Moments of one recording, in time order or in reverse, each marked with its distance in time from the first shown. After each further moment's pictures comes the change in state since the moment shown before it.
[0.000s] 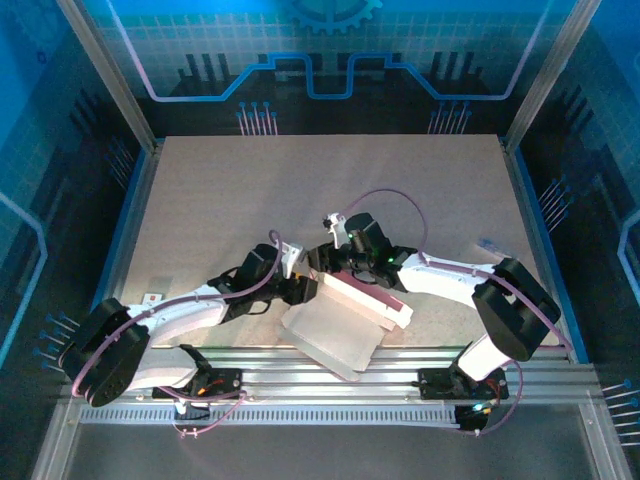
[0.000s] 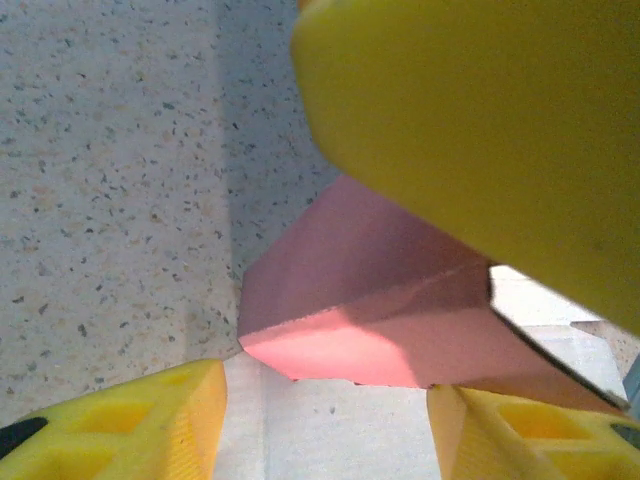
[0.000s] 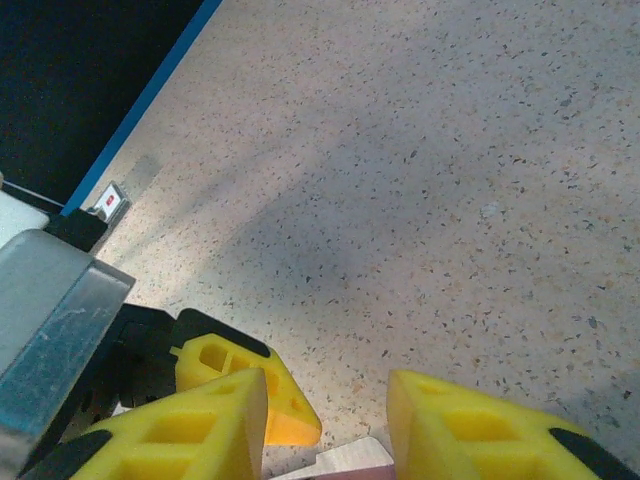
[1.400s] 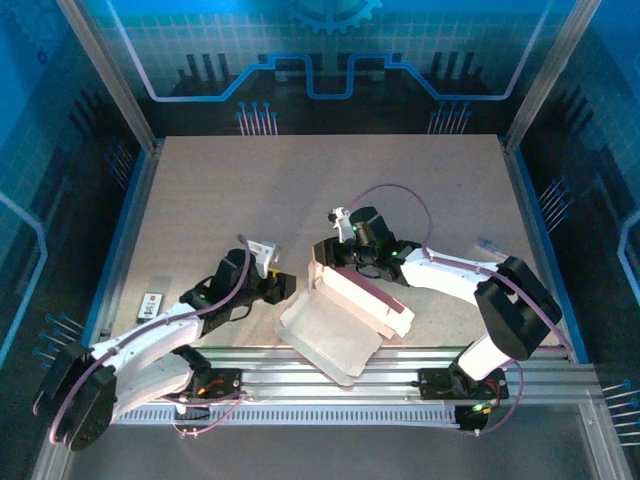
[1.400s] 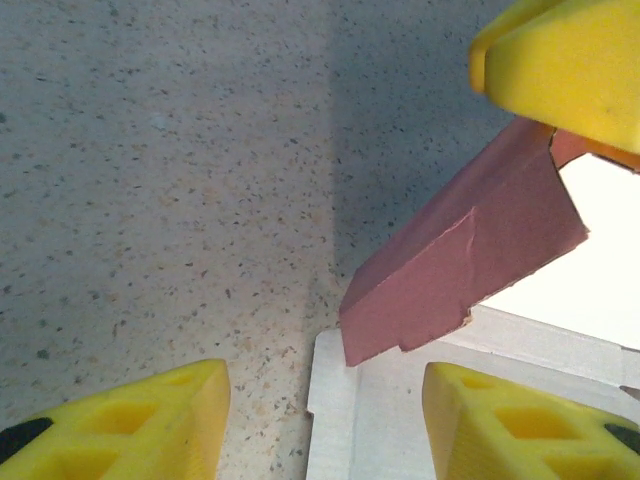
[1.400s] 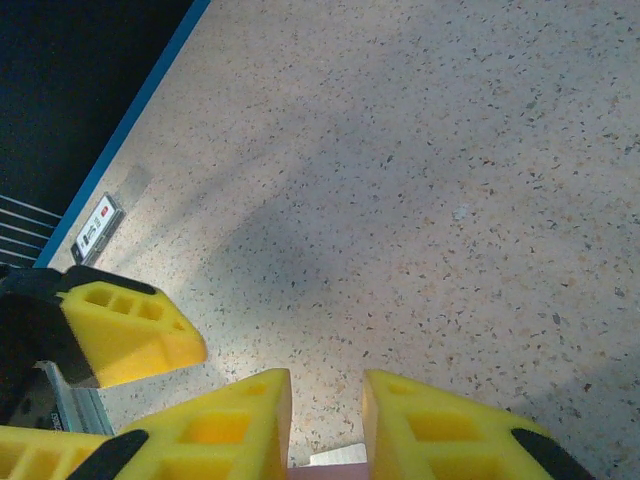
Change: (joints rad) left arm 0.103 -0.241 -0.098 -0.078 -0.038 -0.008; right arm -0.043 0.000 0.027 -0.054 -0.021 0.003
